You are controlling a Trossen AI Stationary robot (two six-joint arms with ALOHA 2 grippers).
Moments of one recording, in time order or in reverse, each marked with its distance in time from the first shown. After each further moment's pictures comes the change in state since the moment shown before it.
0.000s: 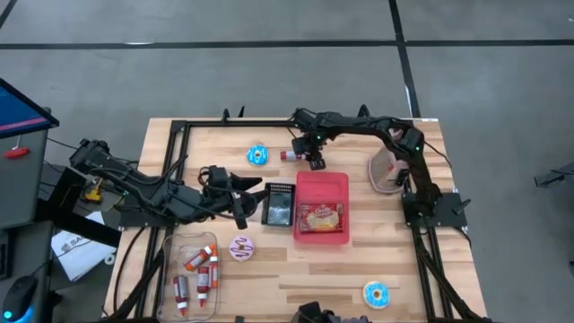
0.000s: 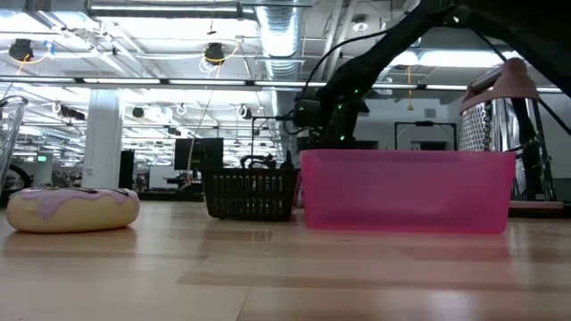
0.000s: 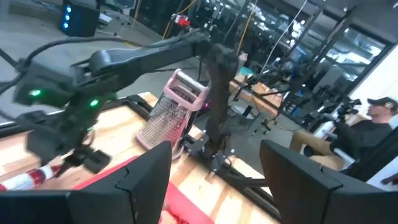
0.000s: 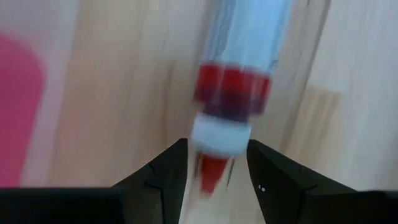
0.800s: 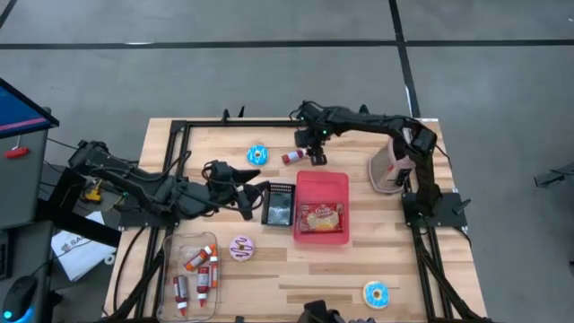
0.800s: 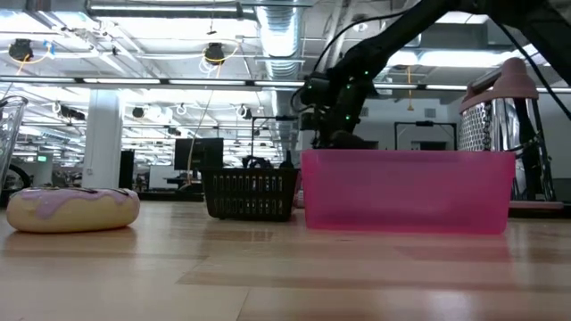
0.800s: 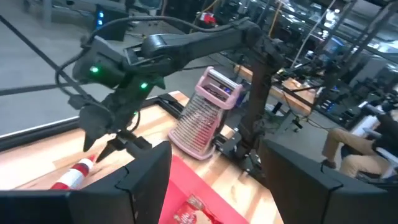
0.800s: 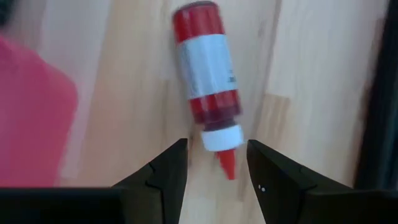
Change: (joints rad) left arm 0.060 0.000 0.000 -0.096 -0.032 -0.010; right arm -0.020 -0.121 -0.042 0.015 -0.026 0.041
